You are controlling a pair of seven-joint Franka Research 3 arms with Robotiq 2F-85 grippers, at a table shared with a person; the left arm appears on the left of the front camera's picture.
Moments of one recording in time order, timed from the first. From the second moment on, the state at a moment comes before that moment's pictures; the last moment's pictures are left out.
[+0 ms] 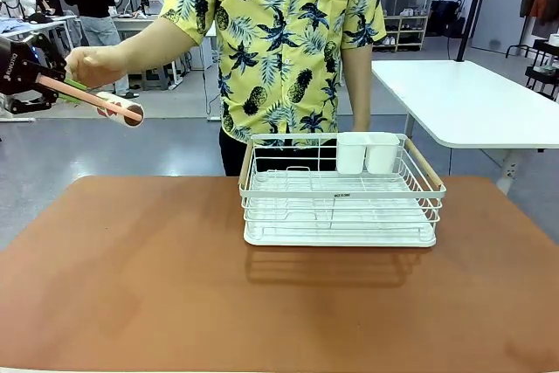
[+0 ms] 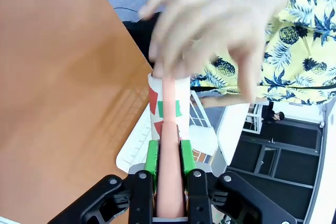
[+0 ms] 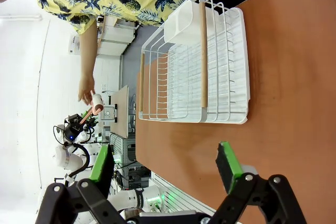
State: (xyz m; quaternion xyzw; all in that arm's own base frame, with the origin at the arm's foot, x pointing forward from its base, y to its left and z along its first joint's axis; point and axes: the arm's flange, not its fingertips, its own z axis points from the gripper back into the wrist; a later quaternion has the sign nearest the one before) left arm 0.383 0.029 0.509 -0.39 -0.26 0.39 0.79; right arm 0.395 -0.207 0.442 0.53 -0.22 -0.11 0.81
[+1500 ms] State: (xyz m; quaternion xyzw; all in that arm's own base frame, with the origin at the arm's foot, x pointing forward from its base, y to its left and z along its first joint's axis) left arm 0.383 0.028 0.508 -0.39 -0.26 0.39 0.79; right arm 0.395 -0.207 0.442 0.53 -0.22 -0.11 0.81
